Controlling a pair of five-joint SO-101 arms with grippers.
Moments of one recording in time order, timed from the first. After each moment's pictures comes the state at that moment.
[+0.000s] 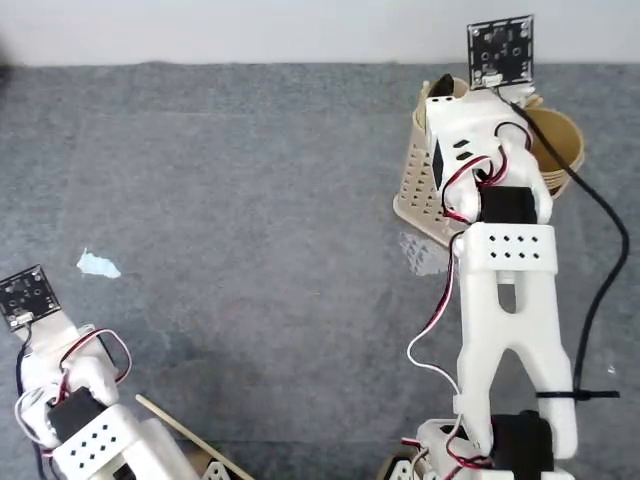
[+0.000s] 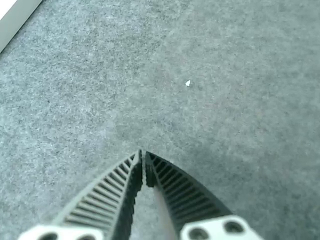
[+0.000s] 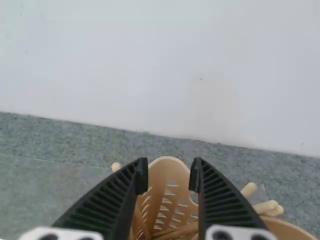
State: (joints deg) left arm -45.3 -74.2 84.7 50.5 -2.3; right arm -1.8 -15.9 13.5 28.7 7.8
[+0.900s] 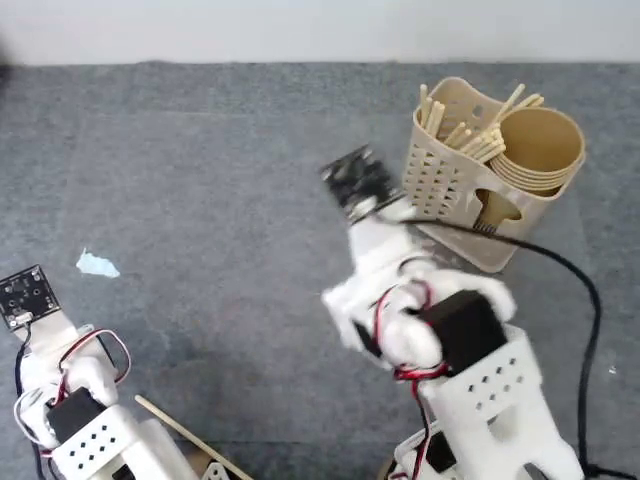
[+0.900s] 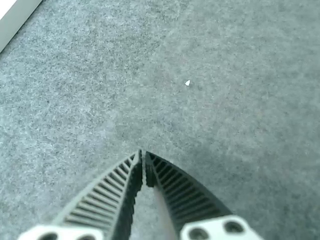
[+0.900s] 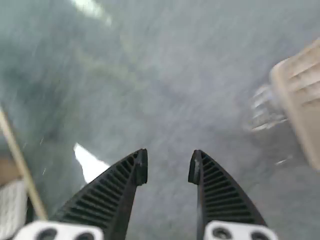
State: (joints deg) left arm -45.2 -74.2 84.7 50.5 -2.3; right arm -36.5 -42.3 18.5 92.8 -2.3
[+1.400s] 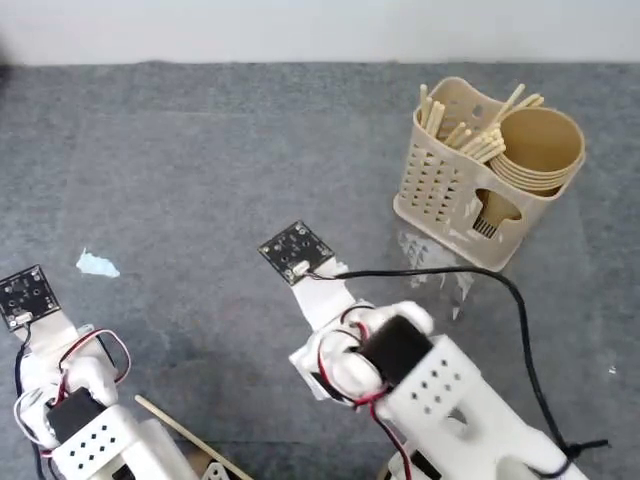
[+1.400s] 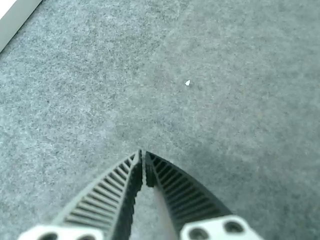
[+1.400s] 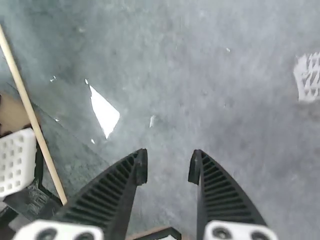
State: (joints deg) left arm -45.2 -74.2 84.7 50.5 -2.3; right arm -48.5 -44.9 36.8 86.4 -8.5
